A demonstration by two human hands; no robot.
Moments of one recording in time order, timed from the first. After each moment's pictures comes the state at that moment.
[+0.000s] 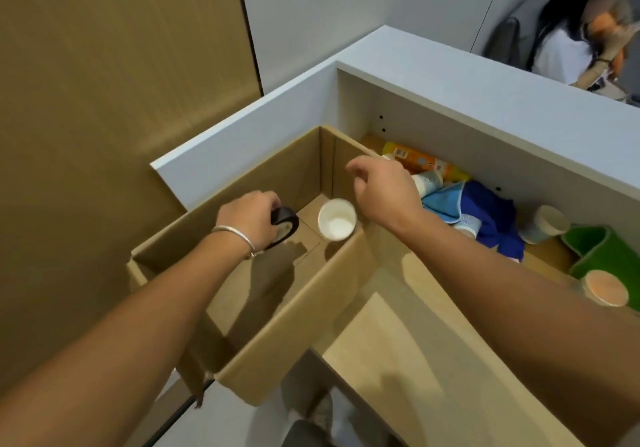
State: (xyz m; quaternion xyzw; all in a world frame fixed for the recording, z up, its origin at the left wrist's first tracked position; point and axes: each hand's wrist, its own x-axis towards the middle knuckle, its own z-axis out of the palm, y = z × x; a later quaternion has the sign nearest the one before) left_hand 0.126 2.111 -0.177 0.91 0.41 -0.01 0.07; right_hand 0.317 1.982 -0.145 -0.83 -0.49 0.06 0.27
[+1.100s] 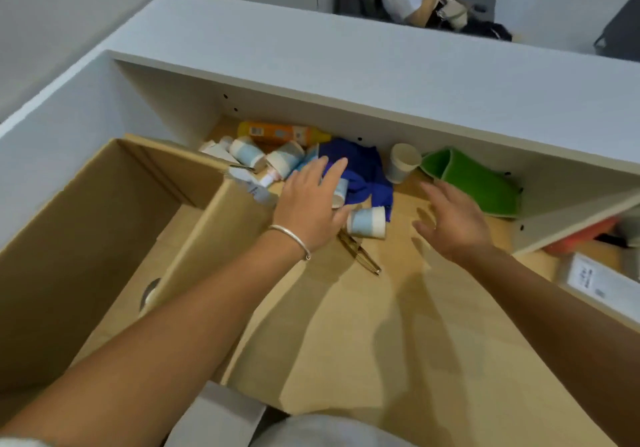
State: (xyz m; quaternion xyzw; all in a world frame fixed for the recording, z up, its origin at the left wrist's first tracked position) left_hand 0.375 1.918 -0.203 0.99 0.10 0.08 0.12; right_hand 0.500 1.691 -0.251 -0.96 -0.26 0.04 0.10
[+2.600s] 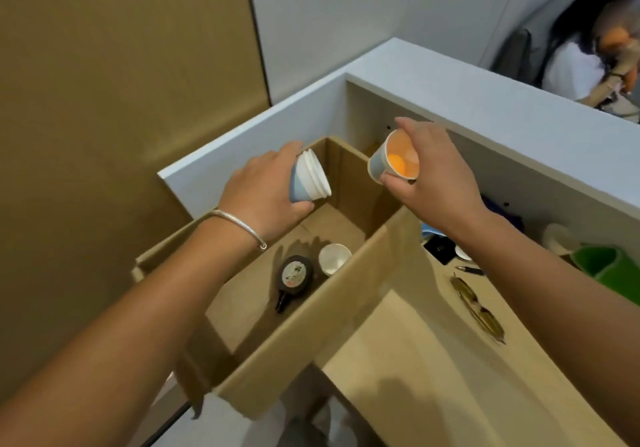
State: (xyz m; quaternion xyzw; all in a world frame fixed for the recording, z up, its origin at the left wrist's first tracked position) left_hand 0.141 2.082 -0.085 0.92 0.36 0.13 0.12; right_hand 0.360 1.955 -0.106 -0.78 -0.54 -0.04 0.32
